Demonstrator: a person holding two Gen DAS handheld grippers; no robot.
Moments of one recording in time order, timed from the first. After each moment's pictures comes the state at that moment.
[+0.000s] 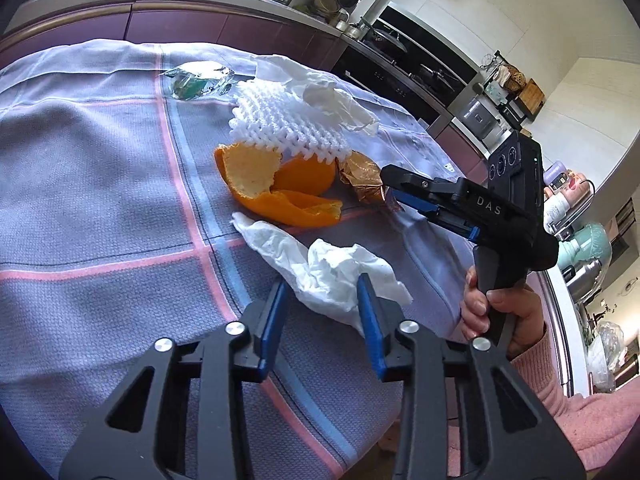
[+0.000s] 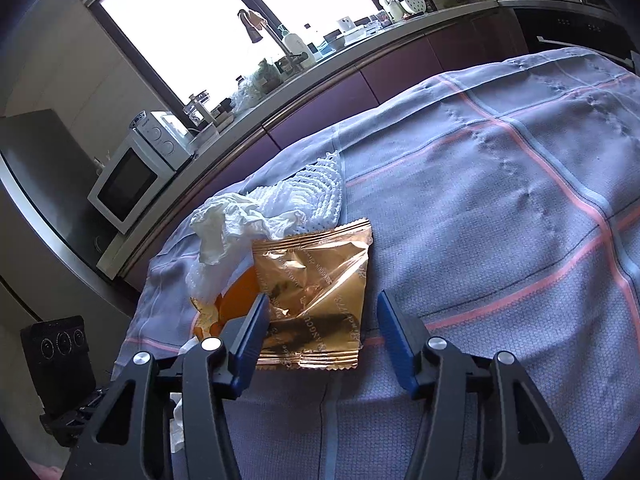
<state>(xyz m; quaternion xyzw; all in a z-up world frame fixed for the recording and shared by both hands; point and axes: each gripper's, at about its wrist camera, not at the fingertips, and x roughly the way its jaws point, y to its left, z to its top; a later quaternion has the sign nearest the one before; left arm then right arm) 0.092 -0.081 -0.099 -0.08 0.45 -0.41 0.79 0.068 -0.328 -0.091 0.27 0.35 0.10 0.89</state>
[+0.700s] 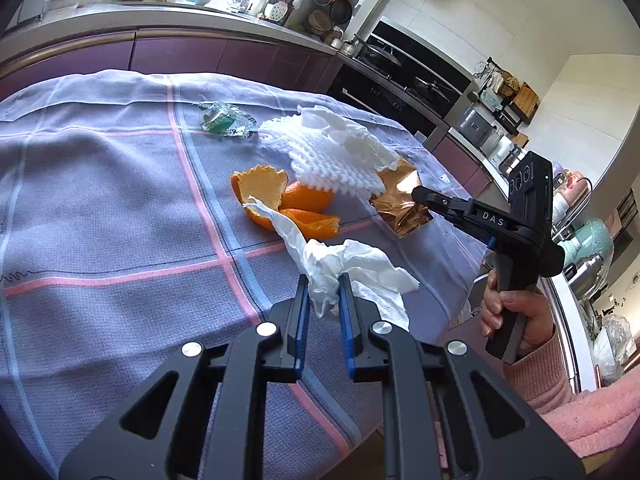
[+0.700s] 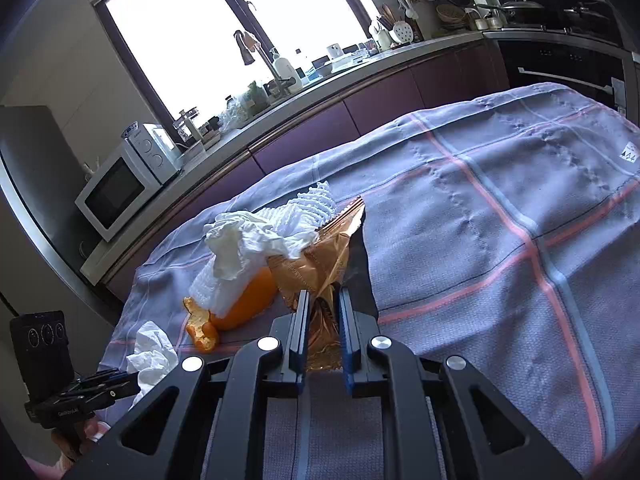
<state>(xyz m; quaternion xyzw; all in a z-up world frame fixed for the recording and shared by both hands) 0.094 -0.052 -0.082 -0.07 0.41 -0.41 0.81 0.028 -0.339 -0.063 0.23 0.31 0.03 0.92</state>
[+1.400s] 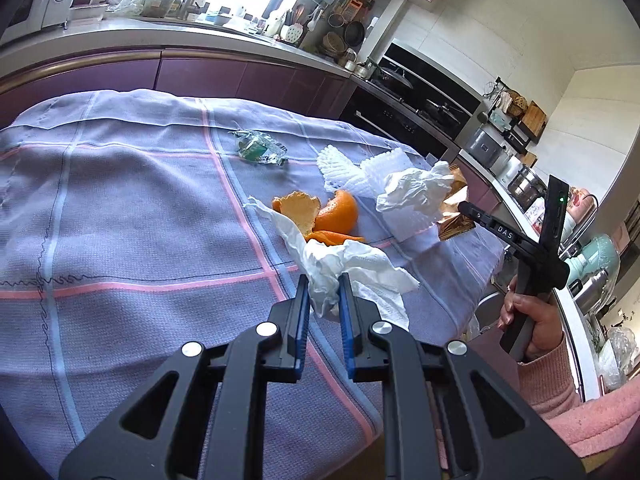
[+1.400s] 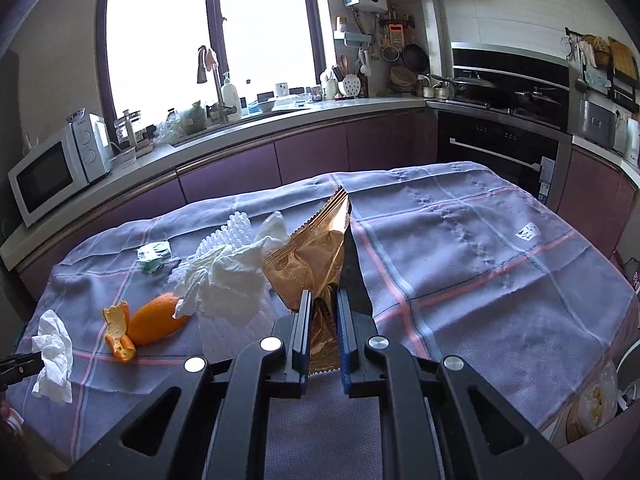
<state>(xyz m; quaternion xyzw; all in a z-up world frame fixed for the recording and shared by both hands) 0.084 -0.012 -0.071 -0.09 0.38 -0.38 0.84 0.005 -0.352 -0.035 0.10 0.27 -0.14 0.95</state>
